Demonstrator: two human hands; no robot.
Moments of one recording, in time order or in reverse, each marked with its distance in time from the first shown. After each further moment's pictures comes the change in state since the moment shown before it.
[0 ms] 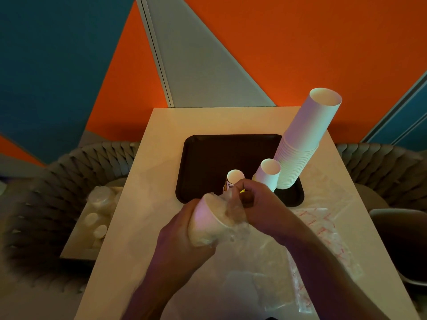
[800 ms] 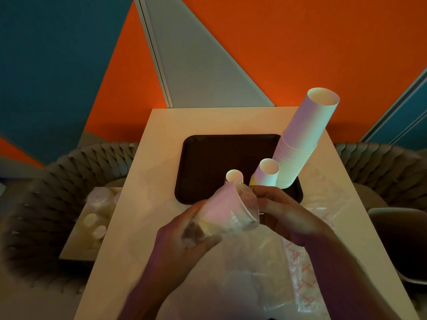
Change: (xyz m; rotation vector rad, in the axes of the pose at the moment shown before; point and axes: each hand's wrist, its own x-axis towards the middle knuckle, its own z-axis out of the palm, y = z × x) left_hand -0.003 0.002 -0.009 -0.160 -0.037 -0.009; right_hand -0.015 0.000 -0.029 0.376 -0.246 0.049
